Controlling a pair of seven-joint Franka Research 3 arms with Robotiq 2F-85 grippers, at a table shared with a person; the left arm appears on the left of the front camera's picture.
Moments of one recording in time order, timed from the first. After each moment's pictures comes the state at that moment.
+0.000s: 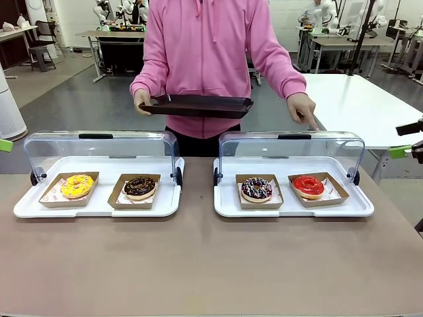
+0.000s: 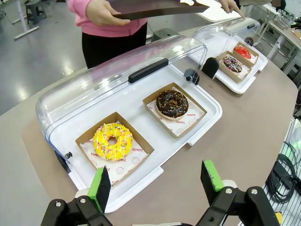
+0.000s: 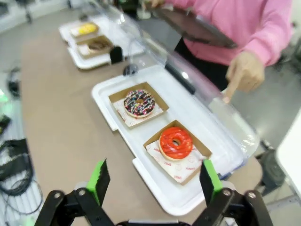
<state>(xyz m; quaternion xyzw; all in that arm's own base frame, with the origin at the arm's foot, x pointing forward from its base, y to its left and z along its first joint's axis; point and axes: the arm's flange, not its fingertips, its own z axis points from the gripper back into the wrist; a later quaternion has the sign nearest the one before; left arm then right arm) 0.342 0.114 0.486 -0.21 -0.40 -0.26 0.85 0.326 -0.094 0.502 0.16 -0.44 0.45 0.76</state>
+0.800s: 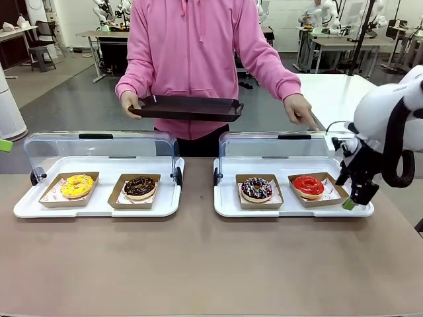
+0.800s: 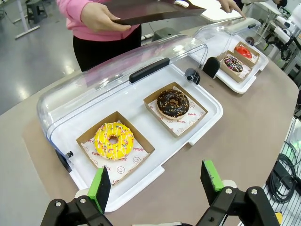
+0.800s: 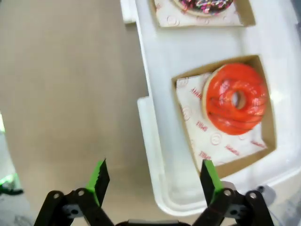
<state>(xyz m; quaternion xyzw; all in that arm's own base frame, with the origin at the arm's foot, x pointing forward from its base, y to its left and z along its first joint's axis) 0.342 0.115 0.486 -0.21 -0.39 -0.26 0.85 0.444 0.003 0.373 0.04 -0.09 0.66 0.75</state>
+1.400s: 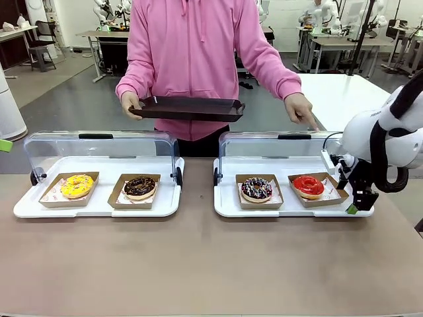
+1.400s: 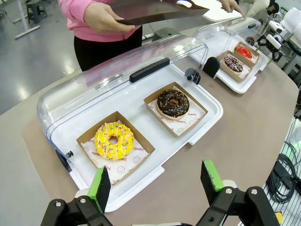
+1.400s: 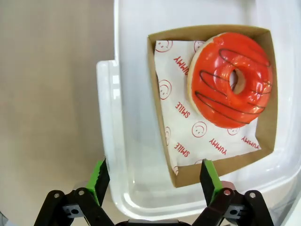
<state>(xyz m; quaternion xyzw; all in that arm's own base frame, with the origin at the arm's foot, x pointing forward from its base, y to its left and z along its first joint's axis) 0.342 0.115 0.487 -0.21 -0.39 -0.26 0.86 0.475 -0.013 0.332 -0.01 -0.09 0.70 0.71</state>
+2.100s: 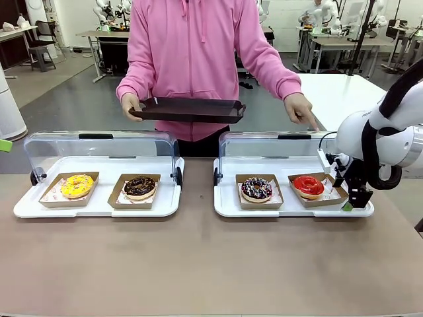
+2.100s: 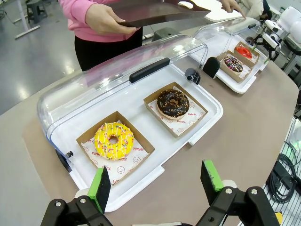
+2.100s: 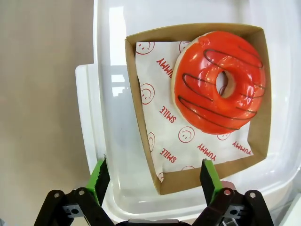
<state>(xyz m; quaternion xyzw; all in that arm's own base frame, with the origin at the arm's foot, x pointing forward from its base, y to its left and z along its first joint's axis) 0.342 0.115 0.487 -0.21 -0.39 -0.26 0.86 0.488 -0.009 0.329 -0.02 -0.09 0.70 0.71</state>
